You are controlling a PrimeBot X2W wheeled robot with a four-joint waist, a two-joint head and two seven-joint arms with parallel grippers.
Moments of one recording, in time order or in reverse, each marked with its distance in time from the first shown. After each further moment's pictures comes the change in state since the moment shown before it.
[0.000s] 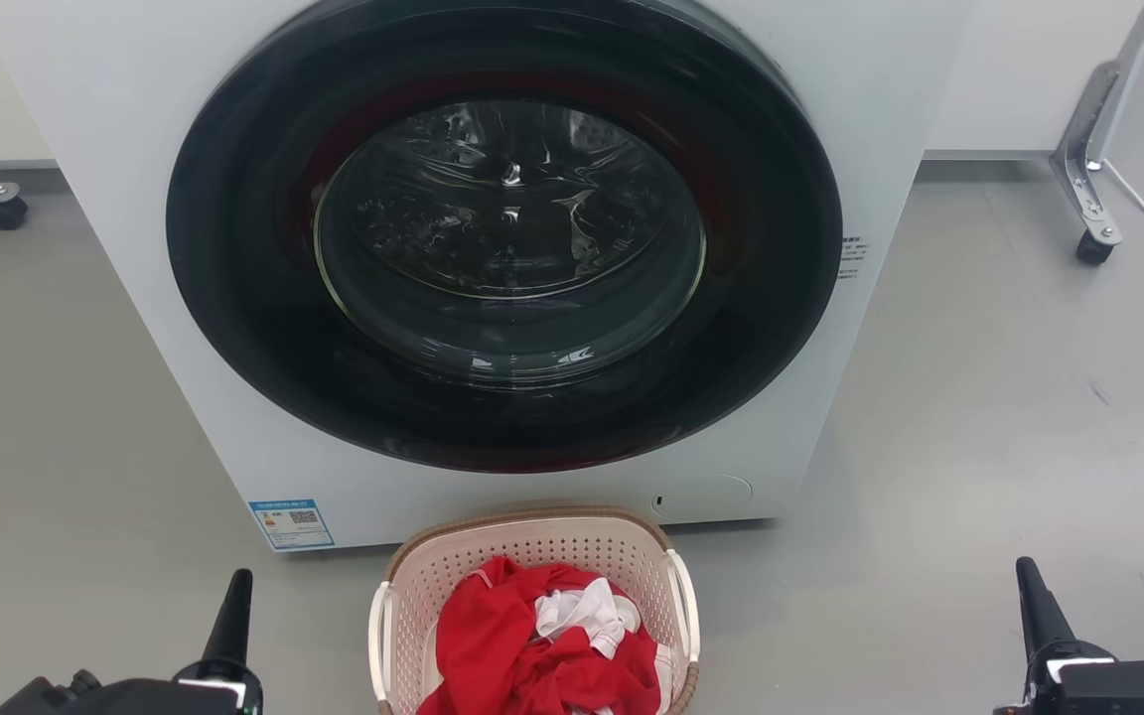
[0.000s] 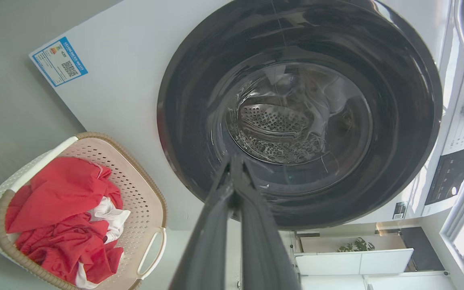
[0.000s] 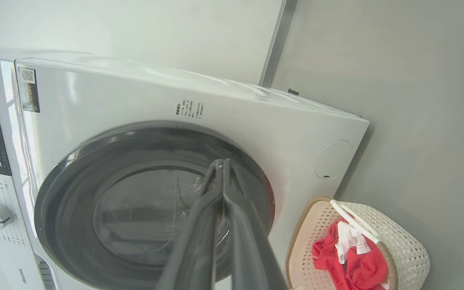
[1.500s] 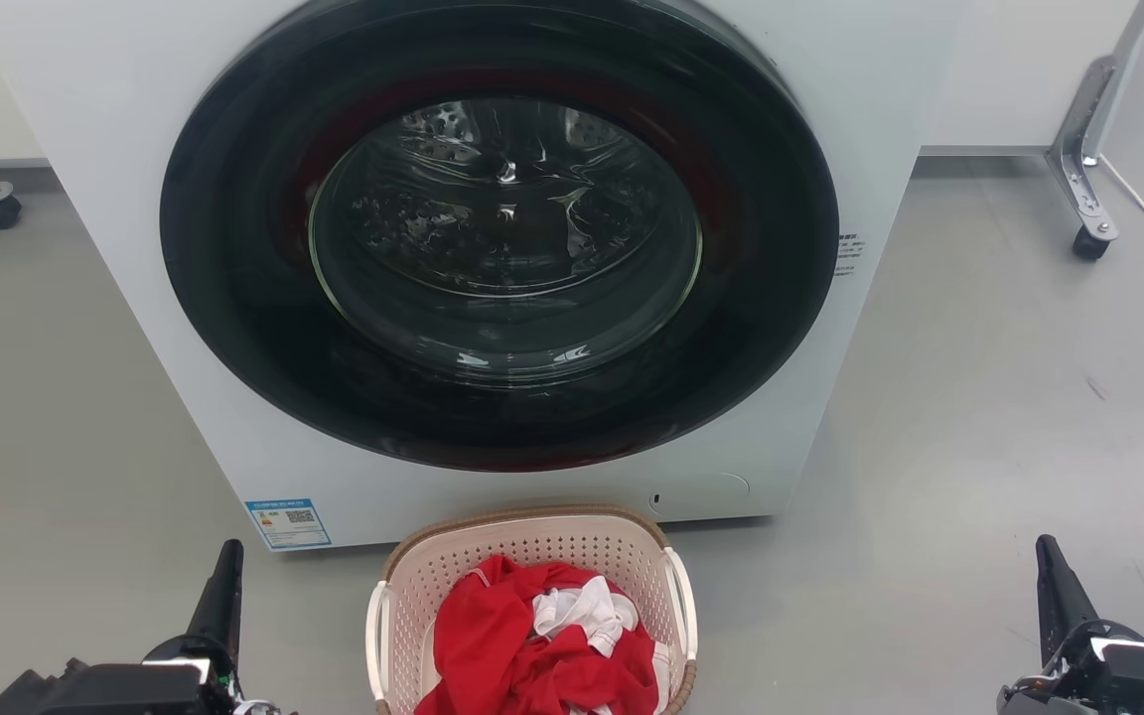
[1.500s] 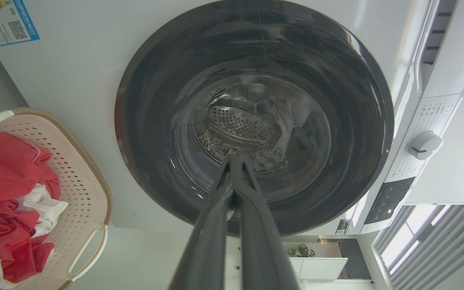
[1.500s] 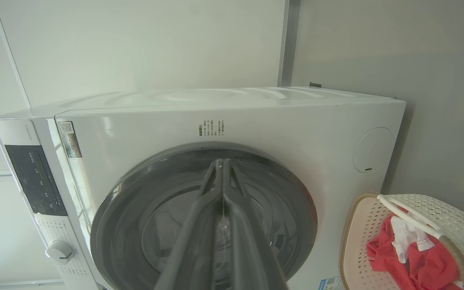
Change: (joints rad) left arm -0.048 -0.005 0.034 0.024 -0.216 -0.043 0.052; right arm -0.052 0.004 -0.059 0.045 0.206 0.038 0.051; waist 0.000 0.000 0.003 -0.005
